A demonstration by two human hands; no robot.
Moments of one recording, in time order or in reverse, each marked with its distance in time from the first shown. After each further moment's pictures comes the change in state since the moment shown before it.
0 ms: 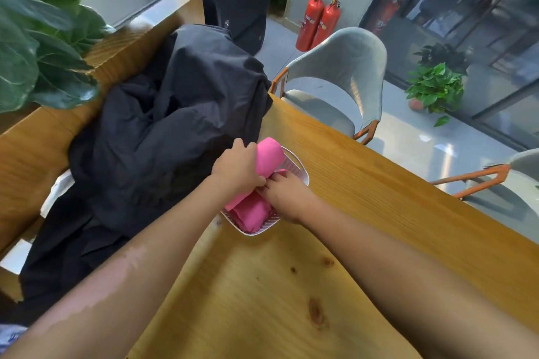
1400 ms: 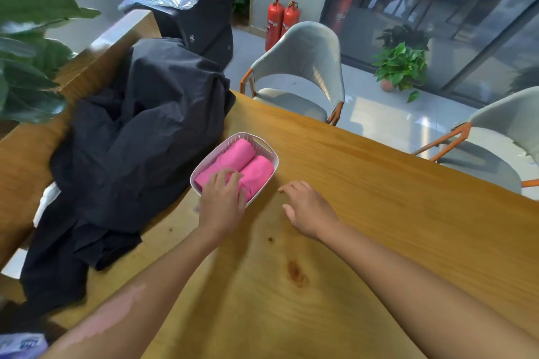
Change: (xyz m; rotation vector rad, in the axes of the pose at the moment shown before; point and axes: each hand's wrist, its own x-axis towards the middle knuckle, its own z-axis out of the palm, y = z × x) left_hand -0.093 0.026 0.092 -0.018 0.400 0.218; right_hand -0.154 -0.021 0.050 0.634 0.272 0.486
